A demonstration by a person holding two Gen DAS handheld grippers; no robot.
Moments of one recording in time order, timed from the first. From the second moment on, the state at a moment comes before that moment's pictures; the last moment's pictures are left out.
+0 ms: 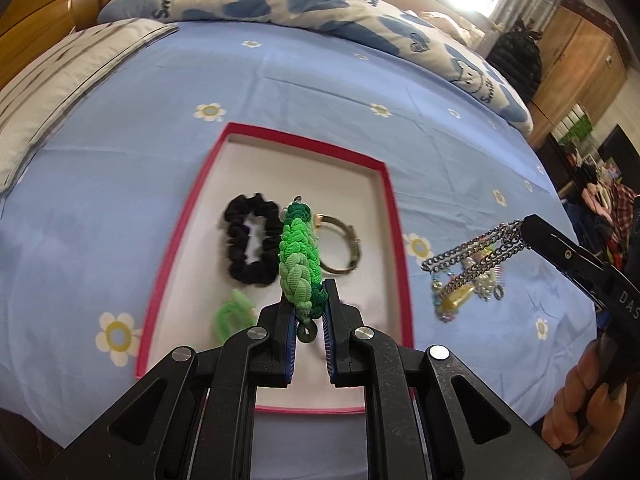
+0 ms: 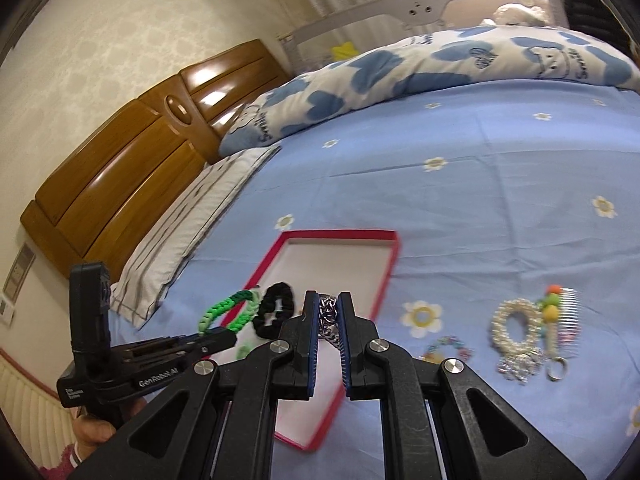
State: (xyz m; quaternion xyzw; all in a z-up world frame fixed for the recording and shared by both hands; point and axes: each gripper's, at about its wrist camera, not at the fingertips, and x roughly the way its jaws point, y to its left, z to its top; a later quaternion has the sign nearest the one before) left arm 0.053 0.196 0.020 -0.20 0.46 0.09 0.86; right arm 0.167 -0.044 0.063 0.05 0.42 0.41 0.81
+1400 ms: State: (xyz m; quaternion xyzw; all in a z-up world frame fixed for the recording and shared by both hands) left arm 0.058 0.224 -0.039 -0.22 0.51 0.11 0.83; right arm 0.155 0.026 -0.044 0.03 0.54 0.41 0.73
